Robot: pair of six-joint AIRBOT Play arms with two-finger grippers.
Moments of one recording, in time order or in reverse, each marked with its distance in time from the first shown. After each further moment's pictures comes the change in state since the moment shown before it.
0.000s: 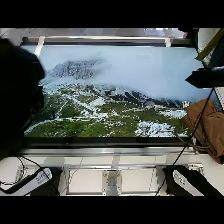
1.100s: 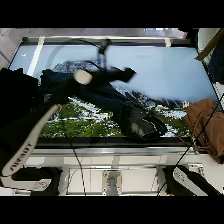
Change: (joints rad) left arm -0.866 -0.330 0.026 0.229 0.515 -0.043; right arm -0.258 -0.061 -0.089 -0.191 -0.131 -0.022
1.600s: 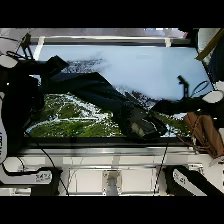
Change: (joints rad) left arm 0.654 0.019 -0.002 0.170 -0.483 -0.228; right arm 0.270 0.007 -0.700 0.750 -0.173 -0.200
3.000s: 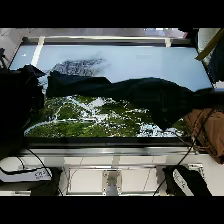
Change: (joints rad) left arm 0.252 0.025 0.000 0.022 -0.226 -0.001; right arm -0.074 0.306 0.492 -0.470 0.325 0.116
